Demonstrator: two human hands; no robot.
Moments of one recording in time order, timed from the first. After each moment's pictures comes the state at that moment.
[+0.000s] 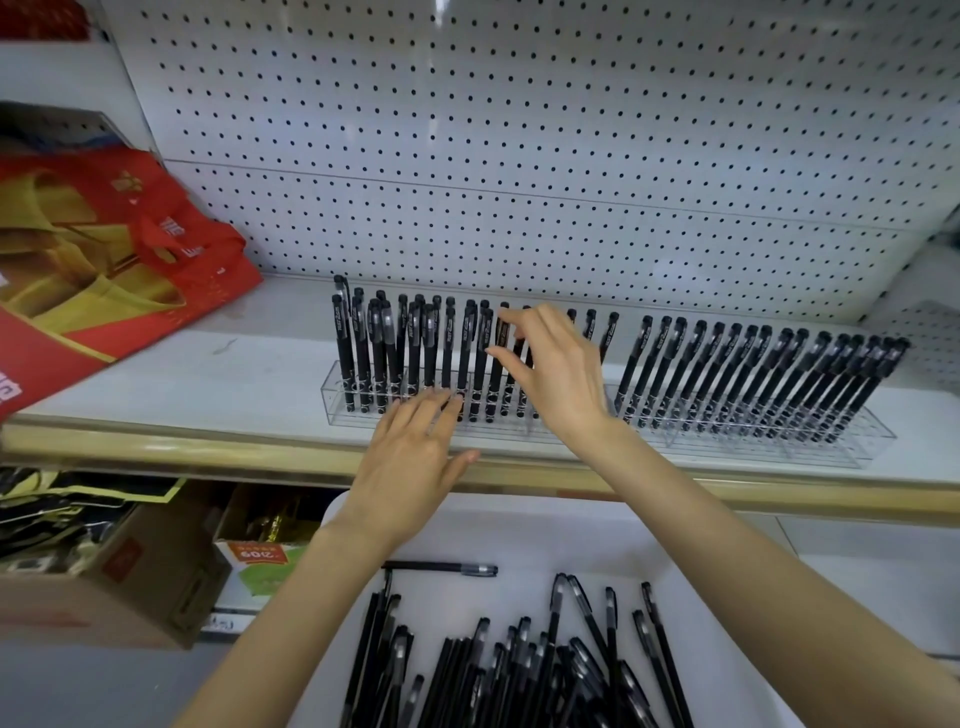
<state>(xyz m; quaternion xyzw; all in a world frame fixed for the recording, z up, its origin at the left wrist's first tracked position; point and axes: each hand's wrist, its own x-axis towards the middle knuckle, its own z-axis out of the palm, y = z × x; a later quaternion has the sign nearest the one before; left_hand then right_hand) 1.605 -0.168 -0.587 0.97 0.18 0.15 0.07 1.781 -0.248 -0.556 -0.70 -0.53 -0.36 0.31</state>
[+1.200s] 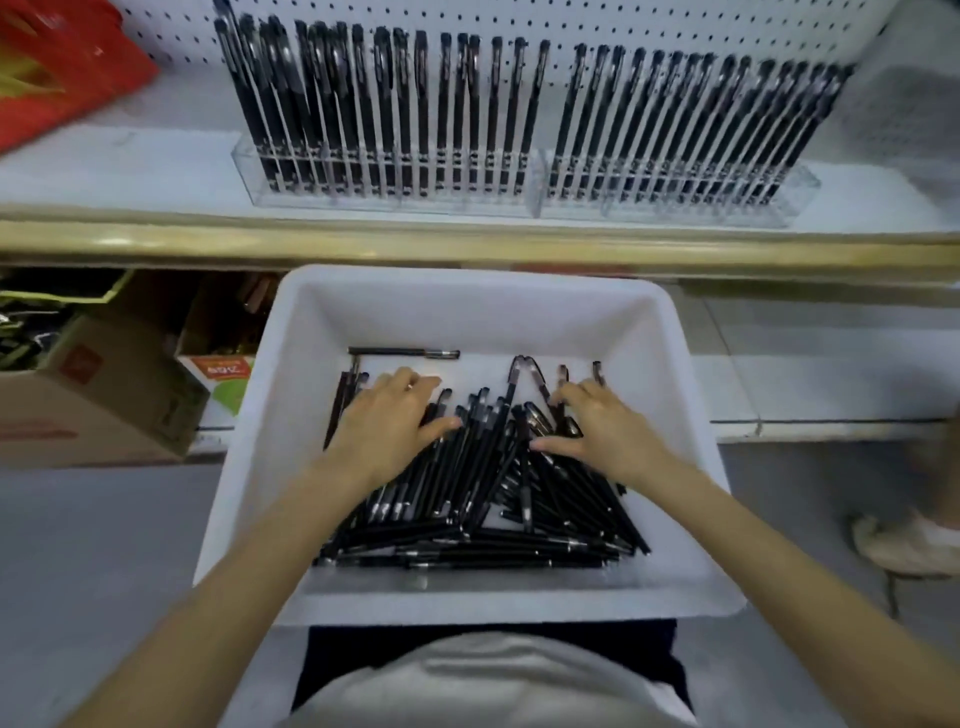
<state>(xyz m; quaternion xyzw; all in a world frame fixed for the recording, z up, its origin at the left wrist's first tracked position) 1.526 -0.282 -0.681 0.97 0.18 -0.04 0.13 1.674 -0.486 -0.689 -0.90 -0.40 0.16 0.09</state>
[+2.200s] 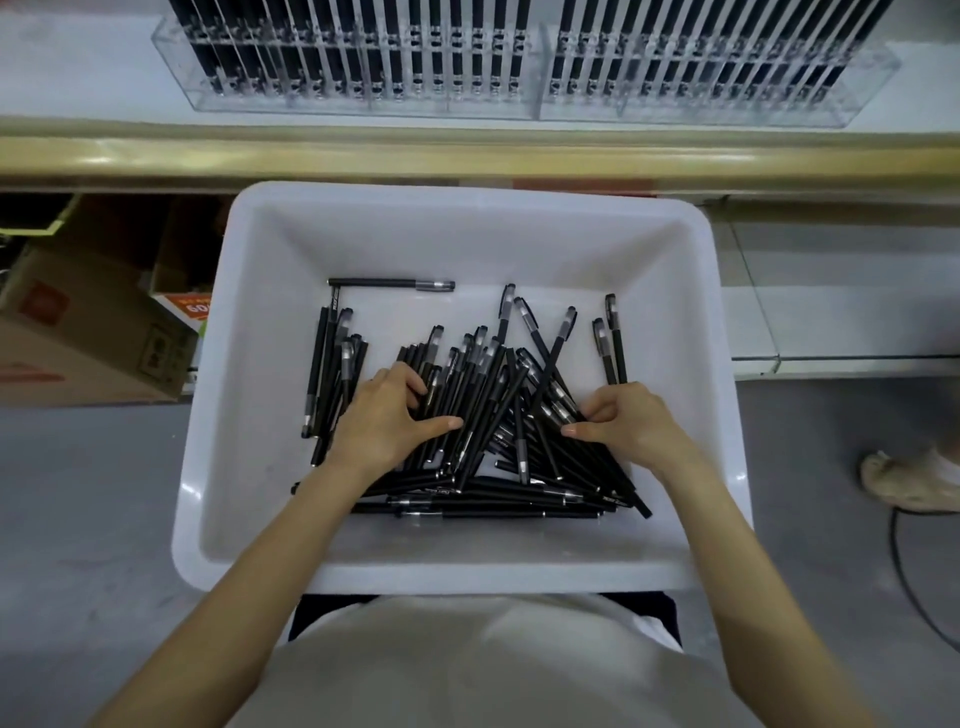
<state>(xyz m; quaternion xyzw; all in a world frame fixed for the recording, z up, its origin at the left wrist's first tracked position) 1.510 -0.309 -0.729 0.87 0.33 -0.06 0.37 1.663 -0.523 -0.716 -0.88 -0.13 0.35 0.28</state>
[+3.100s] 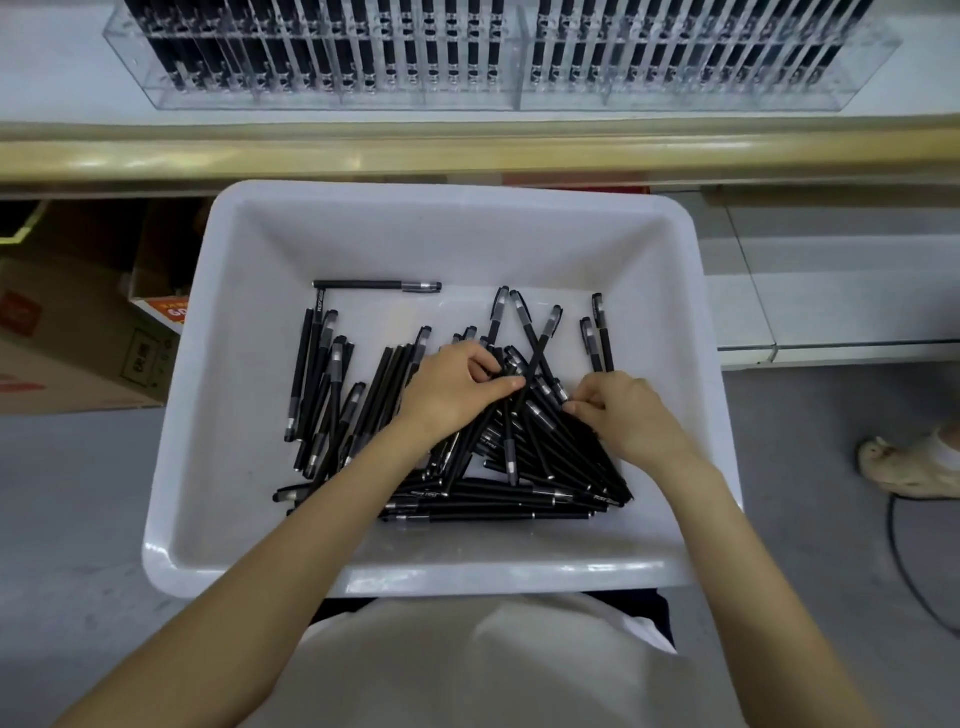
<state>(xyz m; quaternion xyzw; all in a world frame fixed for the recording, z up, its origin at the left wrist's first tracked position) 1.577 -0.343 -0.724 0.83 0.28 -0.05 0.47 1.668 -0.520 -0.711 -0.91 -0.24 0.27 0.19</state>
